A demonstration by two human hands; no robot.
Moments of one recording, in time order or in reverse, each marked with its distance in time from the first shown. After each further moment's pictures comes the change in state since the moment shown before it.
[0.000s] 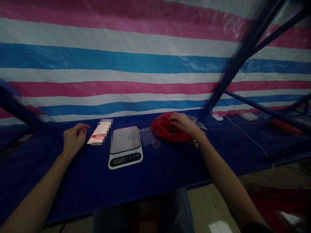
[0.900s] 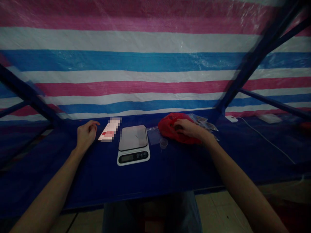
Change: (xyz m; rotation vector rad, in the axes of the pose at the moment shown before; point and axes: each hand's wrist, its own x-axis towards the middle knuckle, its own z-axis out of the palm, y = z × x) left_hand 0.000 0.000 0.000 -0.054 0.034 0.017; right_hand -0.002 0.010 0.027 0.096 -0.232 -0.011
